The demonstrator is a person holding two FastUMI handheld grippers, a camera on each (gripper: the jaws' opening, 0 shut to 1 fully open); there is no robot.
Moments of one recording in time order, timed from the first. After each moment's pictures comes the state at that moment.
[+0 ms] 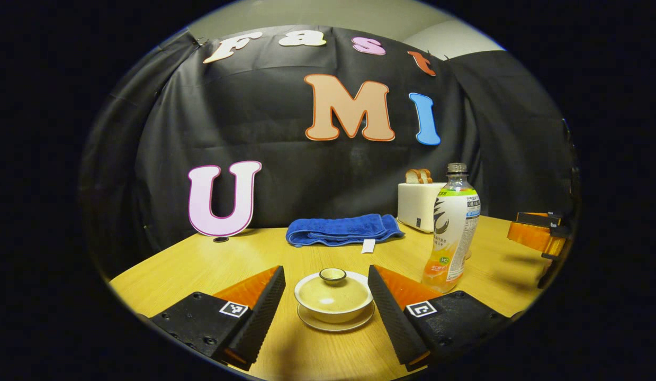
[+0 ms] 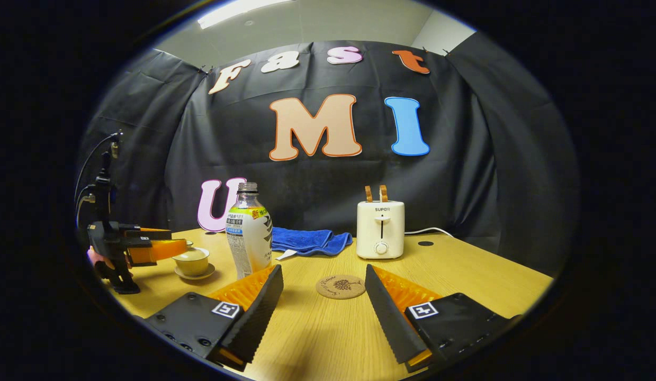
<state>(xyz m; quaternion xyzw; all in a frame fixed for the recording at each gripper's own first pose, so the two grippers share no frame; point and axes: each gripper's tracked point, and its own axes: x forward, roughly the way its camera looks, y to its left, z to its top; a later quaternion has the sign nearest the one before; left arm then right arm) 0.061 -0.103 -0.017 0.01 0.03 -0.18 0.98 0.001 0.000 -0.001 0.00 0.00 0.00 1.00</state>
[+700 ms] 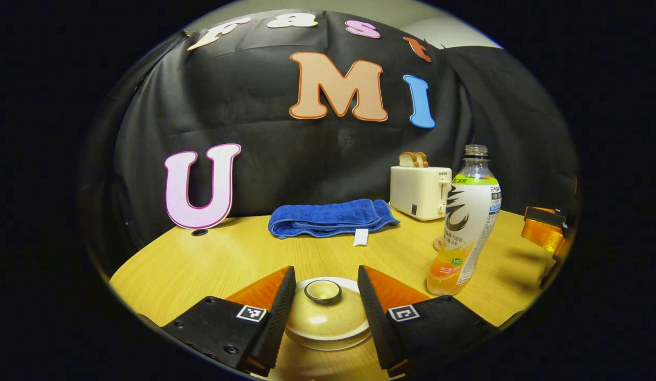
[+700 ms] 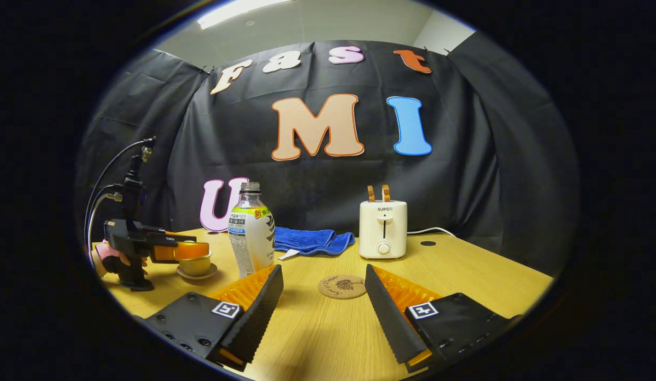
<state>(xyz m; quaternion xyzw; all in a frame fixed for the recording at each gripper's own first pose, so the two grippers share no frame) 0.090 -0.123 -0.032 0.02 0.09 -0.22 0.97 0.002 0.004 -0.001 0.00 0.00 0.01 1.00</state>
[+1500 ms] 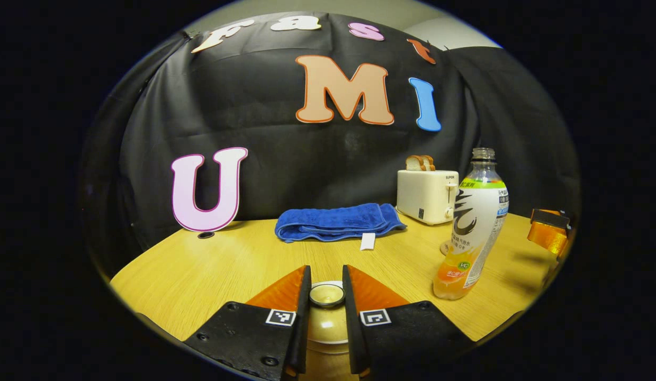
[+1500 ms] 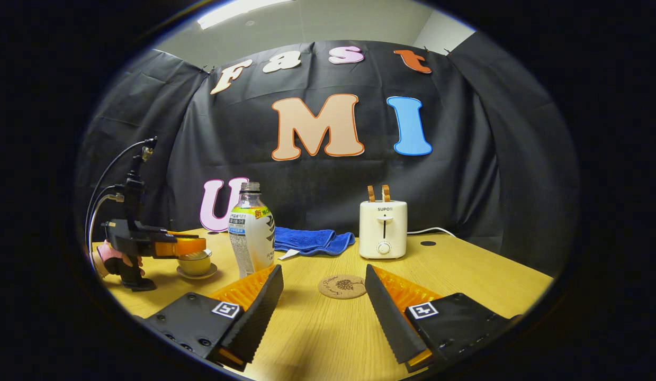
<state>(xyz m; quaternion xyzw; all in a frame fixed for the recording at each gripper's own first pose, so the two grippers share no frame) 0.093 -0.111 -0.022 0.01 0.06 -0.19 0.98 0.003 0.004 -0.002 0.00 0.00 0.01 1.00</state>
